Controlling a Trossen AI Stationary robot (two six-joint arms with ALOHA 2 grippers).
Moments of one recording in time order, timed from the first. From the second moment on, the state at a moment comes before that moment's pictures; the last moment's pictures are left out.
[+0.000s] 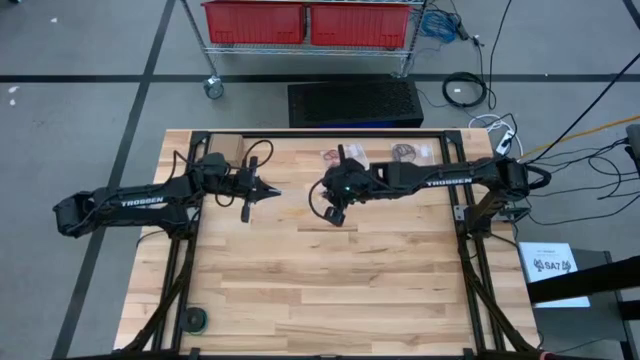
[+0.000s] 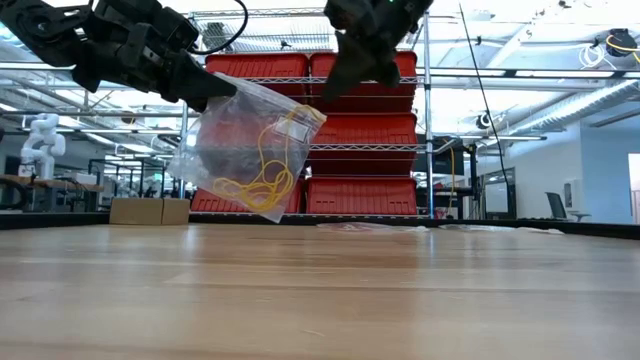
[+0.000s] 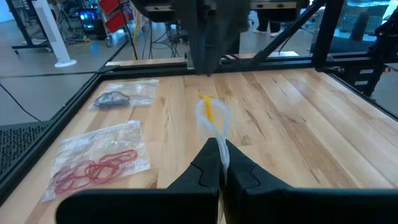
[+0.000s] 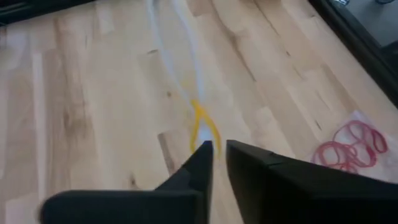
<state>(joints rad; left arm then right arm) 0.46 0.88 0.35 0.33 0.52 0.16 -0.05 1.67 1.40 -0.54 0.18 0.27</state>
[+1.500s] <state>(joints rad) 0.46 0.88 0.35 0.32 0.52 0.17 -0.08 1.68 1.40 -0.50 0.02 0.19</state>
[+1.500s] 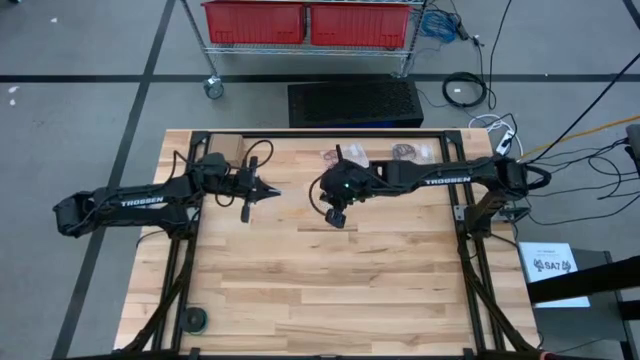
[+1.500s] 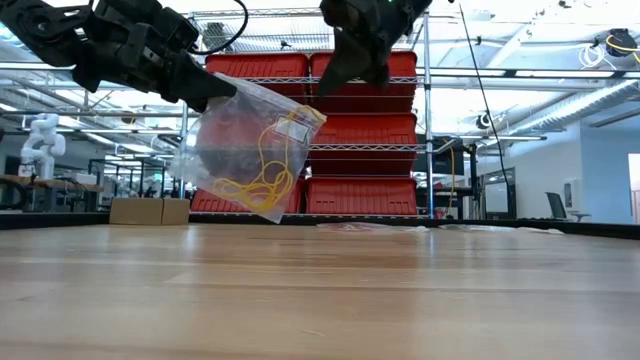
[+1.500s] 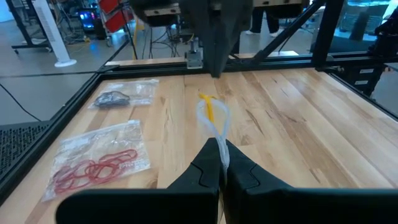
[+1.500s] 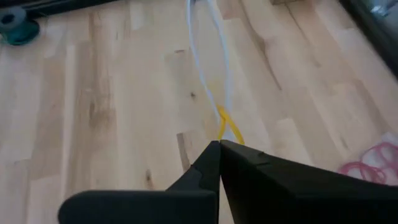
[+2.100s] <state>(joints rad) 0.46 0.88 0.35 0.32 0.52 0.17 0.13 1.78 1.40 -0.48 0.58 0.20</state>
